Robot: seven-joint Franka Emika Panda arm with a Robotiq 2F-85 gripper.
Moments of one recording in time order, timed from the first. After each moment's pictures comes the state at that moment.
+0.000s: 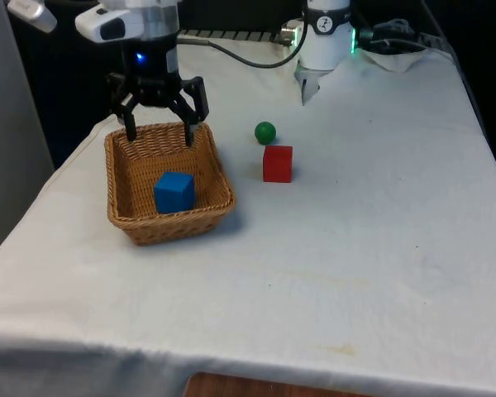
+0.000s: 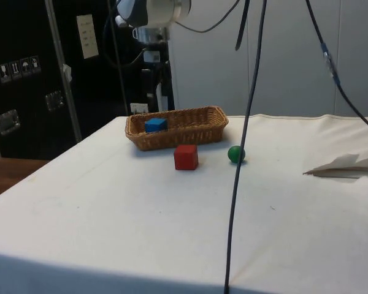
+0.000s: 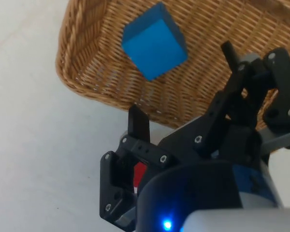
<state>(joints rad) 0.28 0.70 -0.74 -1.66 0.56 2.21 -0.64</state>
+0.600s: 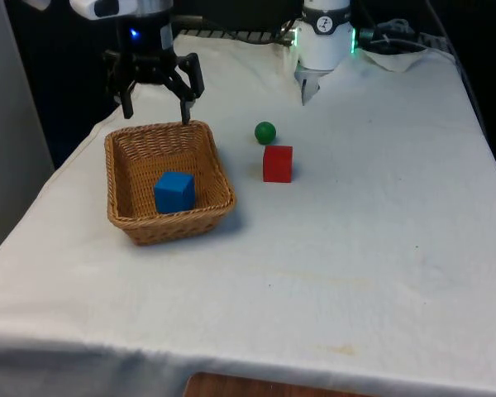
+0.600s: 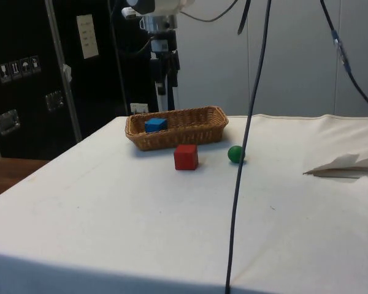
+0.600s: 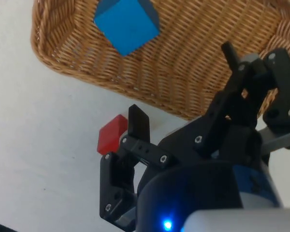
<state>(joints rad) 0.30 0.64 -0.78 -1.71 0.50 2.16 -0.64</state>
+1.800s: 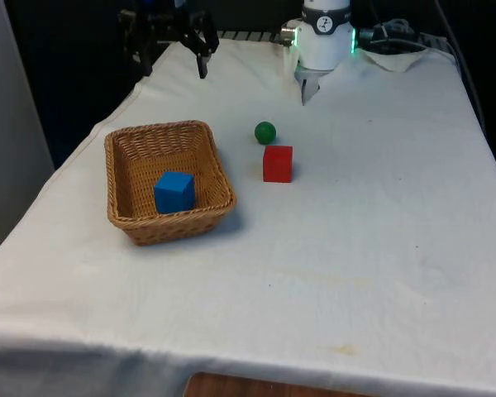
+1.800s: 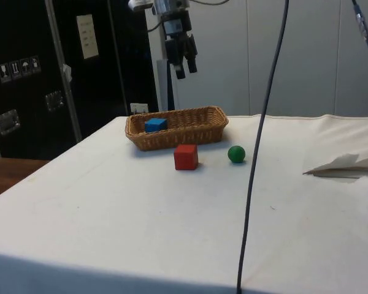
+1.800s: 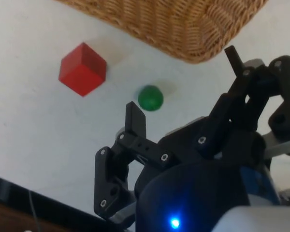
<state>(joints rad) 0.33 0.46 -0.81 -1.80 0.31 1.97 -0.54</state>
